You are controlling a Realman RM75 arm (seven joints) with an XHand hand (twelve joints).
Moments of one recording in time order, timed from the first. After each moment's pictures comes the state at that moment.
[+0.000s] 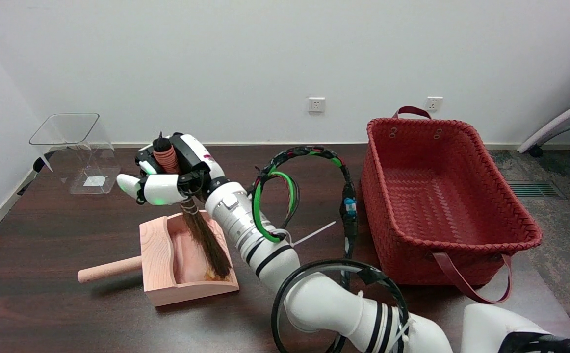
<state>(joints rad) 0.36 -1.54 0.69 -1.40 -1.49 0.55 0.15</state>
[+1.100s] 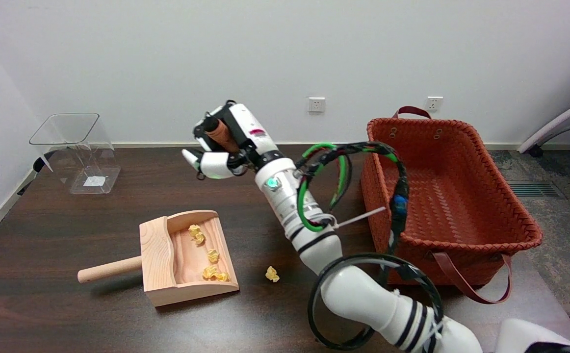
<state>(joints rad) 0.27 -1.45 0.86 -1.51 -1.76 0.57 -0.13</state>
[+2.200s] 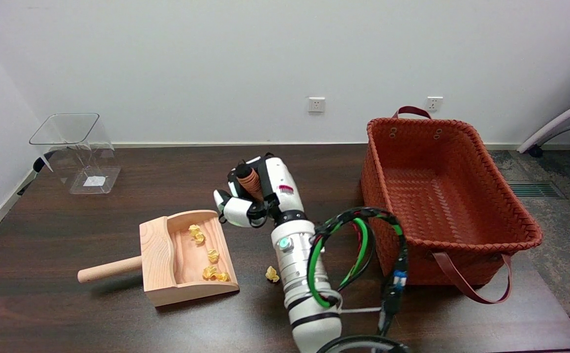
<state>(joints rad) 0.00 -1.60 0.73 -1.61 -1.71 1.00 -0.37</state>
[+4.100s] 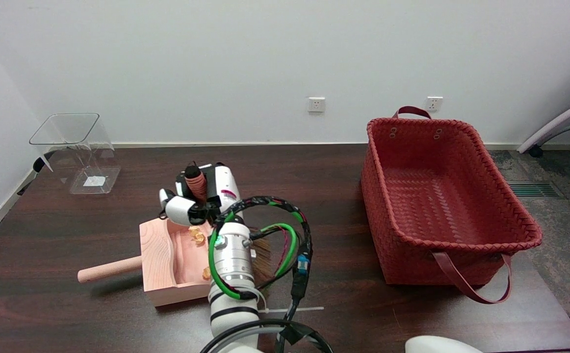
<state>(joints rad) 0.33 -1.85 0.51 -1.10 -1.46 1.26 -0.06</state>
